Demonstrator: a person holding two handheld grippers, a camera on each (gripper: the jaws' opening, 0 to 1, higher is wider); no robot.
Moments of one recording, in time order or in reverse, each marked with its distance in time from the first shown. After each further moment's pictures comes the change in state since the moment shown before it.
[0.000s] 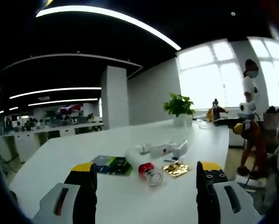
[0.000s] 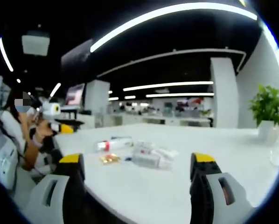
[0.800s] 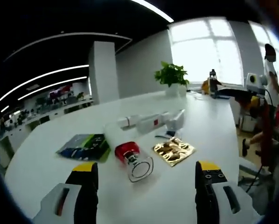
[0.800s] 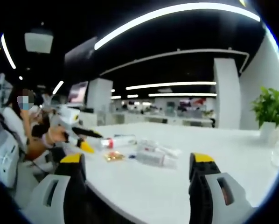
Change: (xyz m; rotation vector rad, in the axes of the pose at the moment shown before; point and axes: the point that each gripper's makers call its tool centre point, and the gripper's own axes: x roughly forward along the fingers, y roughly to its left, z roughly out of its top) left arm 0.072 -0.020 -0.059 0.025 0.255 -0.071; right arm -0.004 0.010 -0.006 -0.014 0.004 0.014
